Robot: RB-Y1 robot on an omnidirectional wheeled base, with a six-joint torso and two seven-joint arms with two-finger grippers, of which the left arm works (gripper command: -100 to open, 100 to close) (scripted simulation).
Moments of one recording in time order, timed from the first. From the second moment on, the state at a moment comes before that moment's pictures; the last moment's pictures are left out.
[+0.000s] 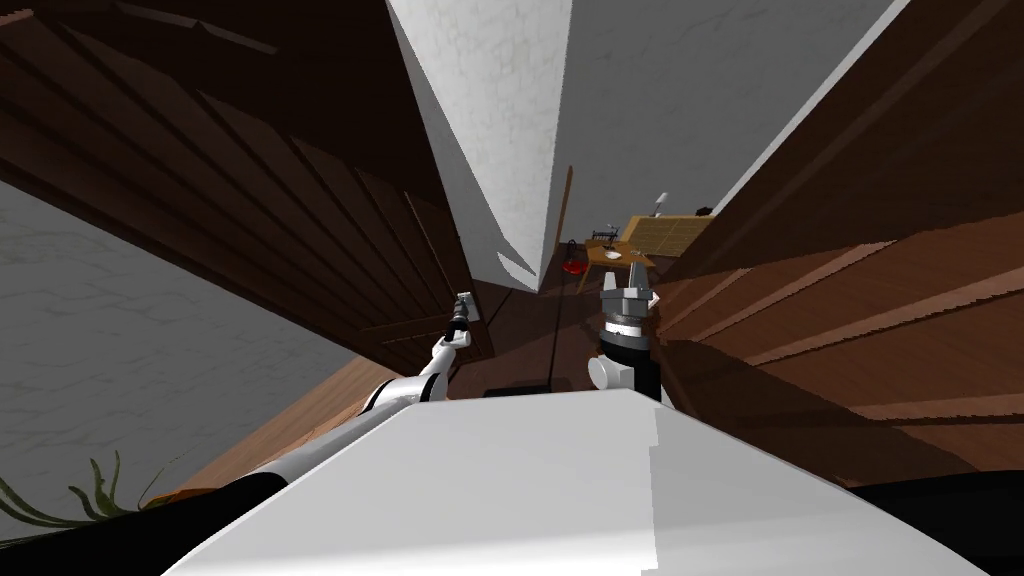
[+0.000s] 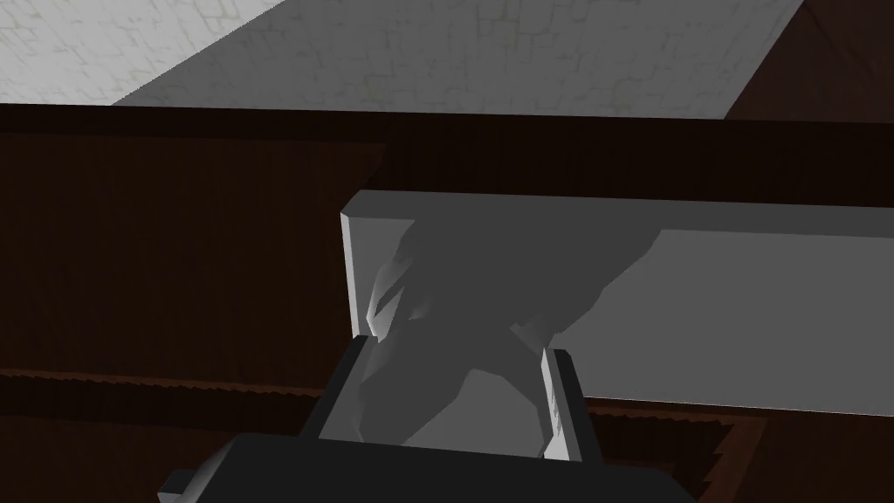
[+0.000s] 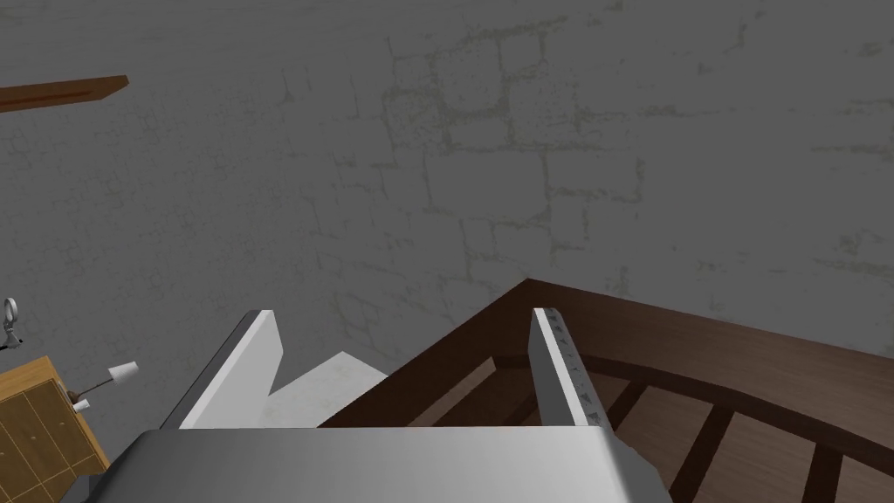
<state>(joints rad) -0.49 0.14 0.20 -0.59 0.15 -0.49 -0.07</state>
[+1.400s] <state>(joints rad) -0.46 0.18 0.31 -0.62 0.19 -0.48 -0.11</state>
